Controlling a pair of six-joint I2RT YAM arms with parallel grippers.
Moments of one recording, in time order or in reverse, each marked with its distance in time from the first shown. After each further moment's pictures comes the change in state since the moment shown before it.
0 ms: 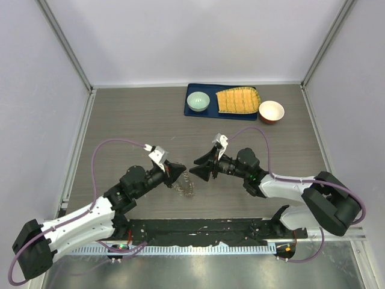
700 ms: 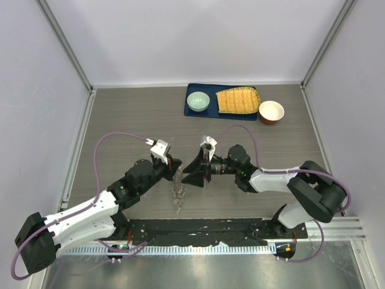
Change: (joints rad) left arm 0.006 0.106 0.094 -0.112 -0.173 0.011; right arm 0.043 0.183 0.101 0.112 -0.287 0.128
